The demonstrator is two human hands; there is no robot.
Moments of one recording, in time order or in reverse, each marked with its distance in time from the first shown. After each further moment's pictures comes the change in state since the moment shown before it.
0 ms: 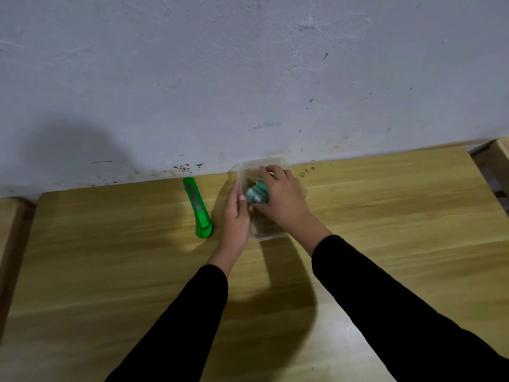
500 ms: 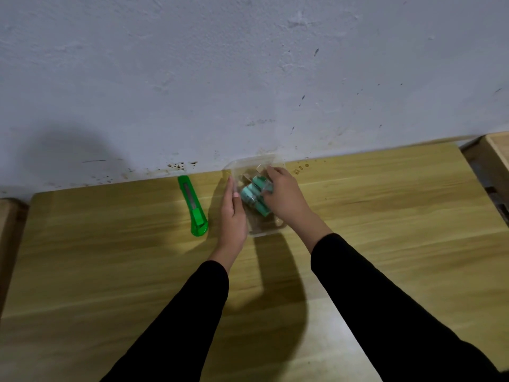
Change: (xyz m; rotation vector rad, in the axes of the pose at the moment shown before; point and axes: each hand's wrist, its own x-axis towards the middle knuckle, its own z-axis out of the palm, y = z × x) left_hand 0.000 -0.009 0.008 -0.081 0.034 -0.009; right_hand -0.002 0.002 -0.009 0.321 -0.019 0.189
